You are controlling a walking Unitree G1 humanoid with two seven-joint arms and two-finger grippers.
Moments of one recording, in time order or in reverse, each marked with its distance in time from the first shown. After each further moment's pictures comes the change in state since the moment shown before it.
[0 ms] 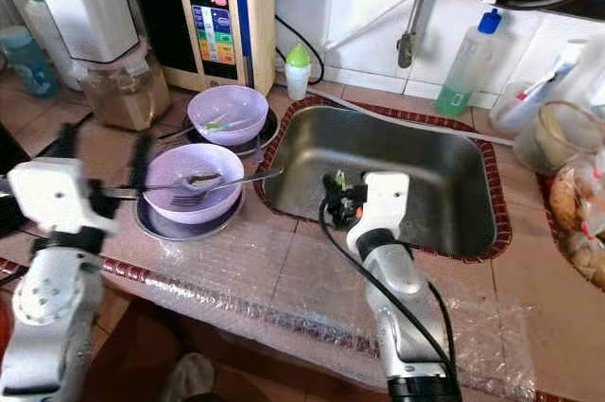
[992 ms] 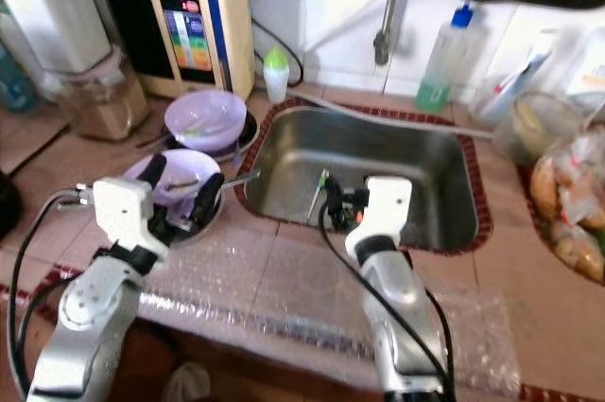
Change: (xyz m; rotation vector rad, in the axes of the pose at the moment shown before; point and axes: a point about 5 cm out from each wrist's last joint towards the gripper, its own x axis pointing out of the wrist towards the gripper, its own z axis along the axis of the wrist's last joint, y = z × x) left arm -0.013 -0.059 -0.026 -0.188 0.151 -0.392; right arm -0.013 -0.005 0.004 0.007 -0.027 -0.094
